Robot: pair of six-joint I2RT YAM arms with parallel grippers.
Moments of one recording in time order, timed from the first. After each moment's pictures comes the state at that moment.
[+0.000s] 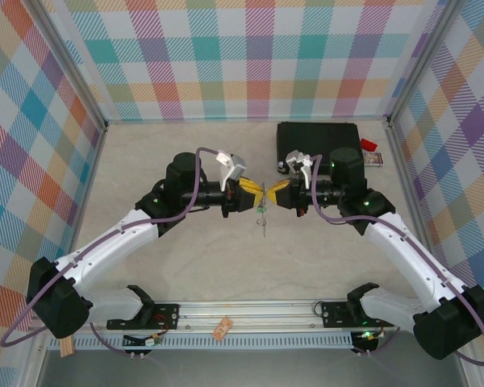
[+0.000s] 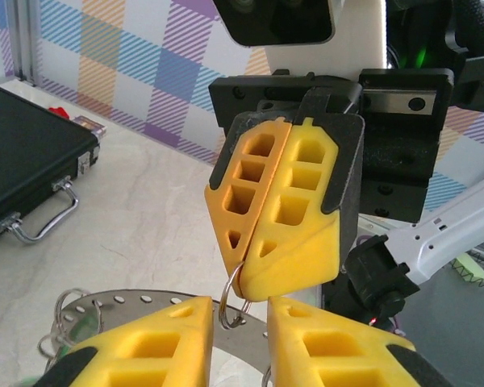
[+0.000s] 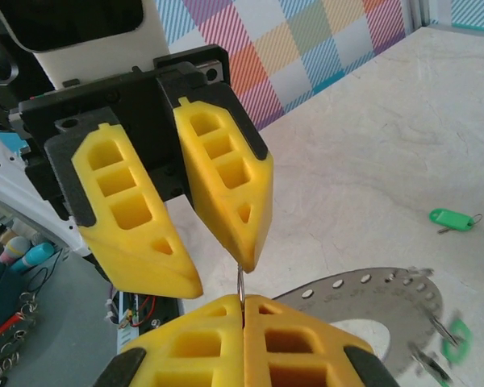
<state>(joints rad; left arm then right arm) -0.67 1.24 1.02 -0.04 0.71 -0.17 0.45 1.09 0.98 -0.32 -0.91 0.11</state>
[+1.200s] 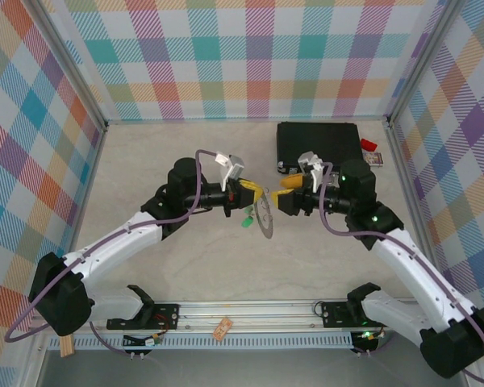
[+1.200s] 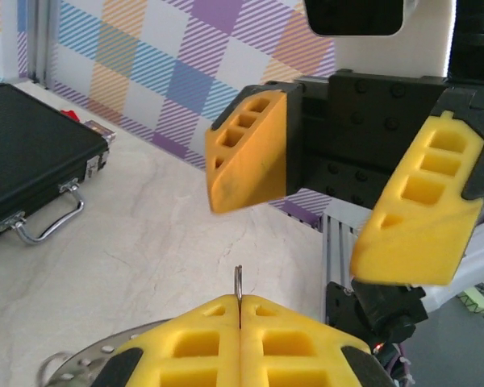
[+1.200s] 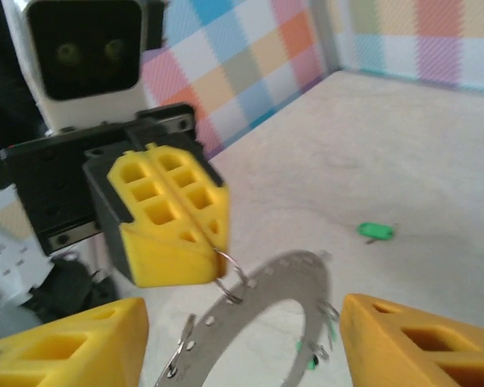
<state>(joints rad) -0.67 1.25 0.93 0.14 0.67 -0.27 0.45 0.93 0.86 -0.21 -0.67 0.20</state>
